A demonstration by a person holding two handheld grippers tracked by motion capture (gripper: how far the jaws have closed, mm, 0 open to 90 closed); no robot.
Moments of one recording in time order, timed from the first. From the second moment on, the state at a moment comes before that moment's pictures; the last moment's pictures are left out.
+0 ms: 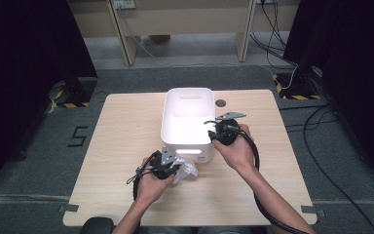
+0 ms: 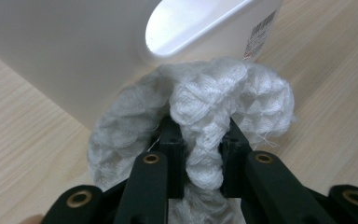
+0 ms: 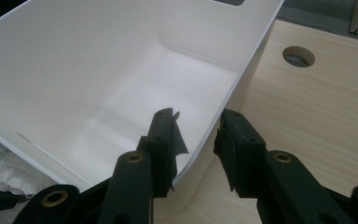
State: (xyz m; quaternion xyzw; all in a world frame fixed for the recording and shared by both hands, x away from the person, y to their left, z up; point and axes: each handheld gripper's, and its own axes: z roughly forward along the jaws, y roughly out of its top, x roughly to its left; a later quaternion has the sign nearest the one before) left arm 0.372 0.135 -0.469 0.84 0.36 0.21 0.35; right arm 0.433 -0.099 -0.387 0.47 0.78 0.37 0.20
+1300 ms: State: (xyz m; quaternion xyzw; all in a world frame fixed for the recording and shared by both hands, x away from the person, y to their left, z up) left arm 0.361 0.128 -0.426 0.81 0.36 0.23 0.40; right arm 0.431 -0.096 -0.388 0.47 0.78 0.37 0.20
